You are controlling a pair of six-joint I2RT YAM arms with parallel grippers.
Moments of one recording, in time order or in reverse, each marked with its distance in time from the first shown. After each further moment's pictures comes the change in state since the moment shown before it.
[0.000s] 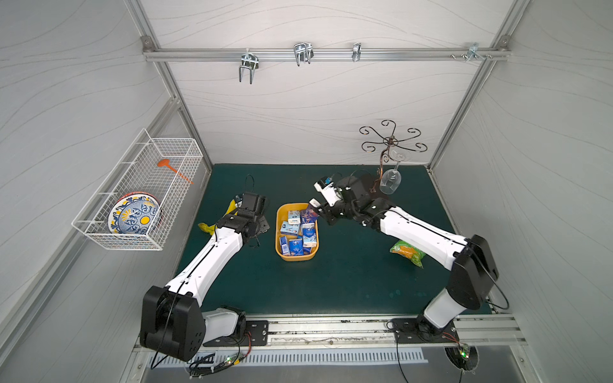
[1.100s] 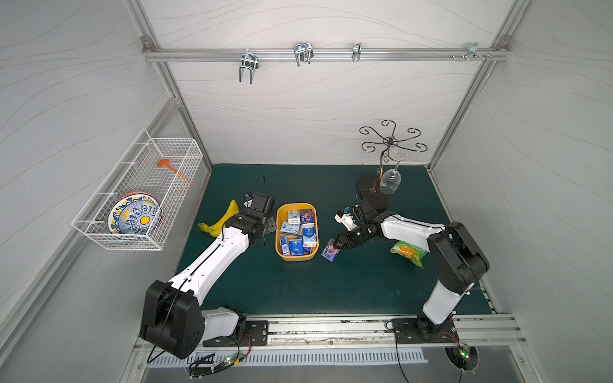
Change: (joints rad) left arm -0.107 0.019 0.013 0.017 -0.035 -0.006; right arm -0.126 0.171 -0.254 -0.048 -0.278 0.088
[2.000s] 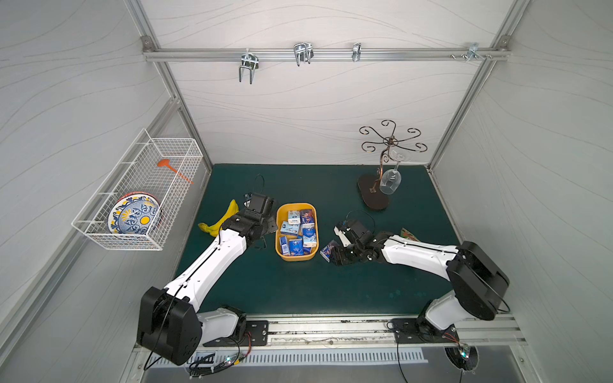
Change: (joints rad) left arm 0.000 -0.040 0.000 -0.011 0.055 0.005; right arm 0.255 -0.191 -0.195 0.097 0.349 0.349
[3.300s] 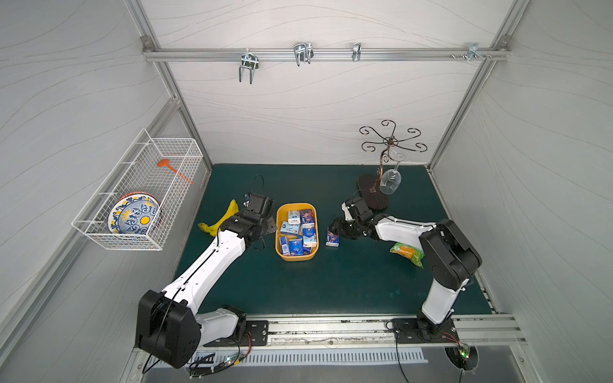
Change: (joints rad) left arm 0.000 -0.015 0.000 -0.016 -0.005 0.022; right arm -0.216 0.235 0.181 0.188 -0.086 0.147
